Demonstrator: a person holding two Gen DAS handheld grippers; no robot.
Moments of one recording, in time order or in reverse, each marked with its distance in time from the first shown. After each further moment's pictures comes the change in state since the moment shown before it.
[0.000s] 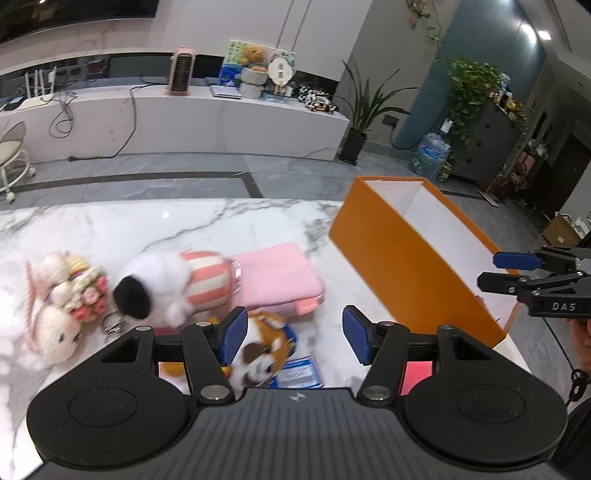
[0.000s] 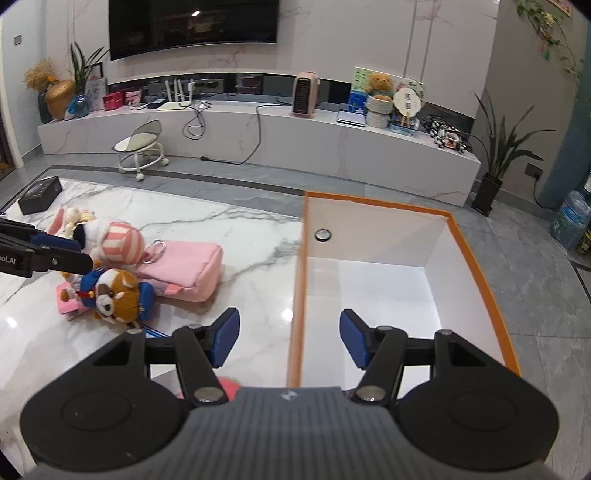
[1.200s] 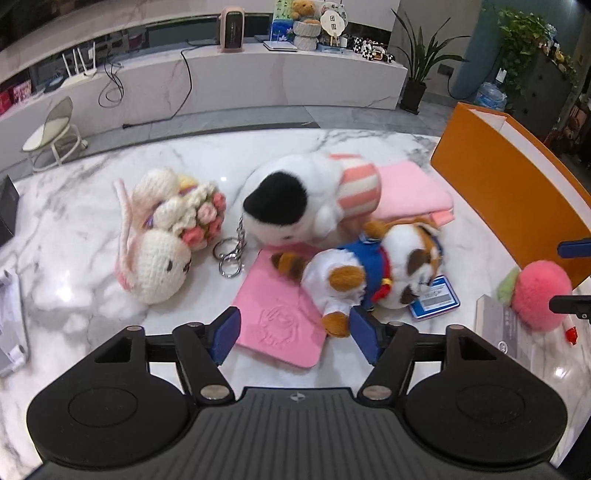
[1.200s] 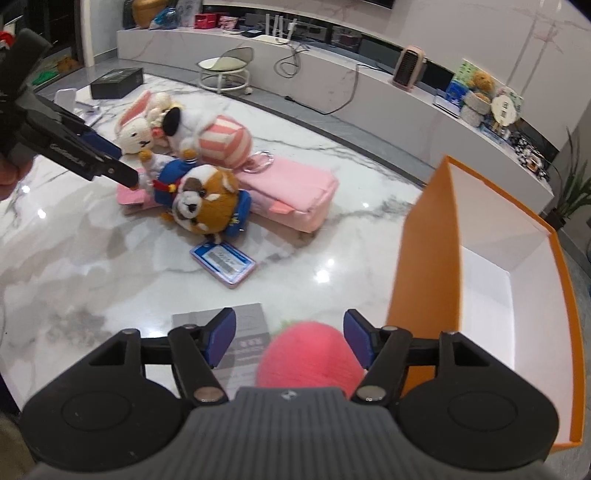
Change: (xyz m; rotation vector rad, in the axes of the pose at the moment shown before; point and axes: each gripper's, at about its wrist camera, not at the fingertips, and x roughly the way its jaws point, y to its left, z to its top) left arm 0.012 0.077 -0.040 0.041 0.147 0.188; right arm 0.036 0.088 -0.037 -0.299 0.157 0.139
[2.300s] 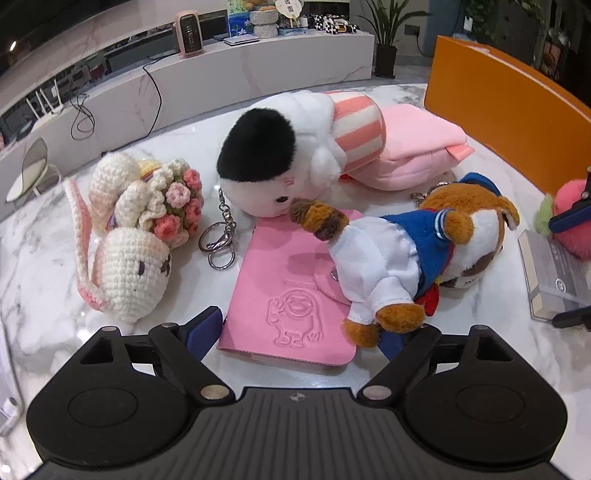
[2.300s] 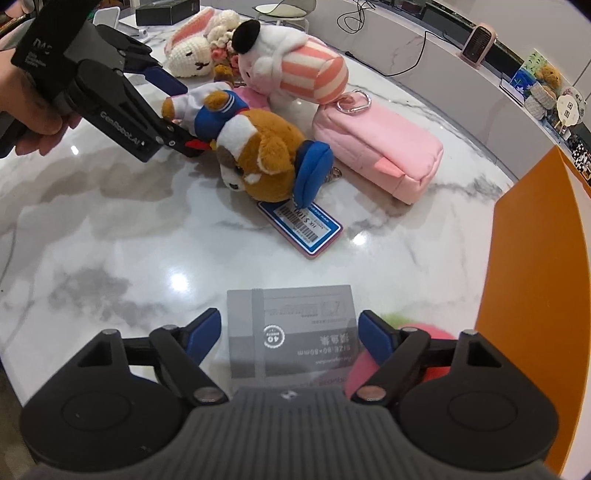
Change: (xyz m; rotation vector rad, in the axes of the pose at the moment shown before) left arm 0.043 -0.004 -0.014 0.210 0.025 0.034; right arm 0.069 0.047 -0.001 -0.123 0.166 0.085
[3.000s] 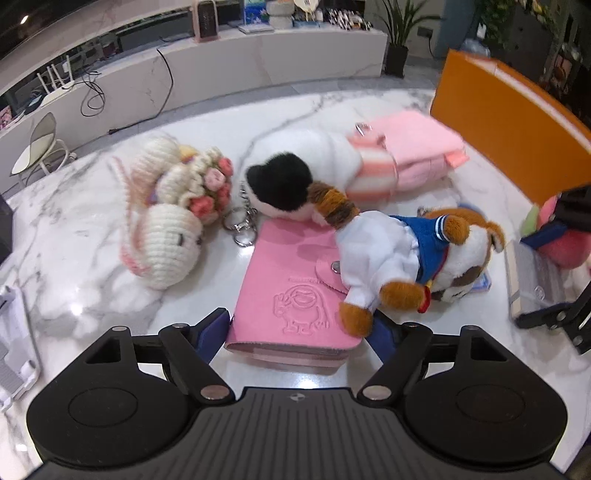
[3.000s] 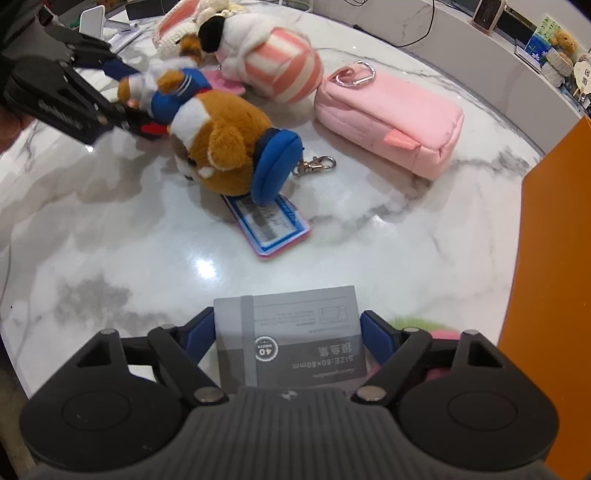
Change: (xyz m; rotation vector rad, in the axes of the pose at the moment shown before) left arm -0.034 0.020 -0.009 -0.071 0.030 -0.018; right arm 0.017 -0.006 0.007 0.053 0.076 0.091
